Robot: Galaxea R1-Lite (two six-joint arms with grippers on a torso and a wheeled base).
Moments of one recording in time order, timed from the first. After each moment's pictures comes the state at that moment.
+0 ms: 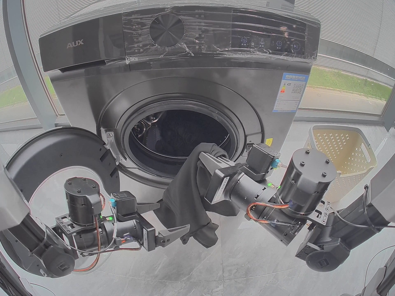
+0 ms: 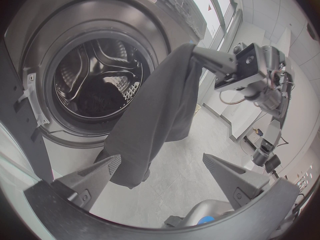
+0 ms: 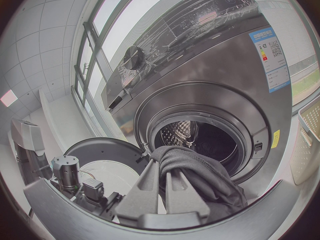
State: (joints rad) left arm -0.53 1.80 -0.34 -1.13 -0.33 -0.07; right arm 0.90 1.93 -0.75 -1.30 -0.23 0.29
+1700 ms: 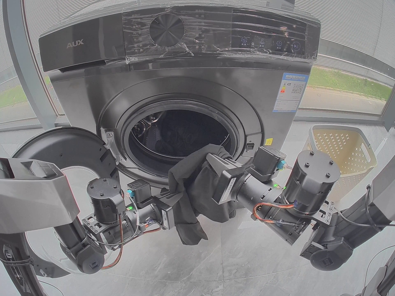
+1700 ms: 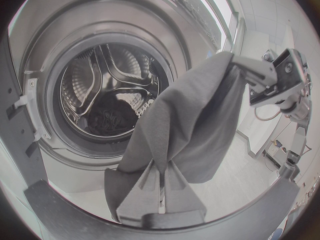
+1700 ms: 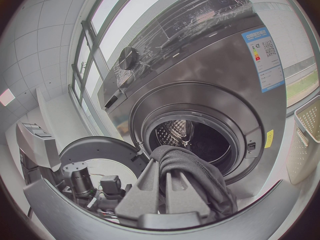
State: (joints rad) left arm -0.55 2.08 -0.44 -1.50 -0.15 -0.11; right arm 0.88 1.92 -0.71 -1.31 -0.24 0.29
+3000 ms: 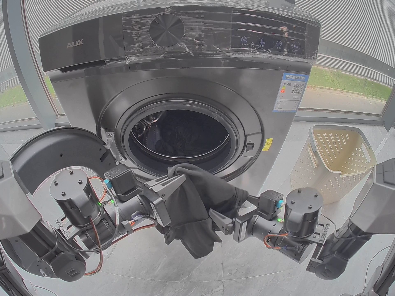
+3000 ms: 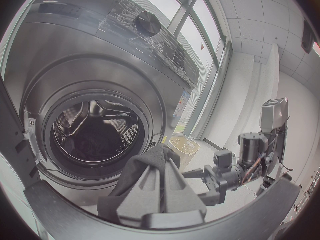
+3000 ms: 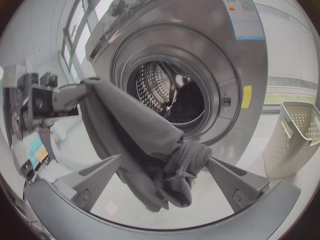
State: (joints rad) left arm -0.62 1.84 -0.37 -1.55 -0.17 -0.19; right arm 0.80 2.01 -0.47 -1.32 -0.20 0.21
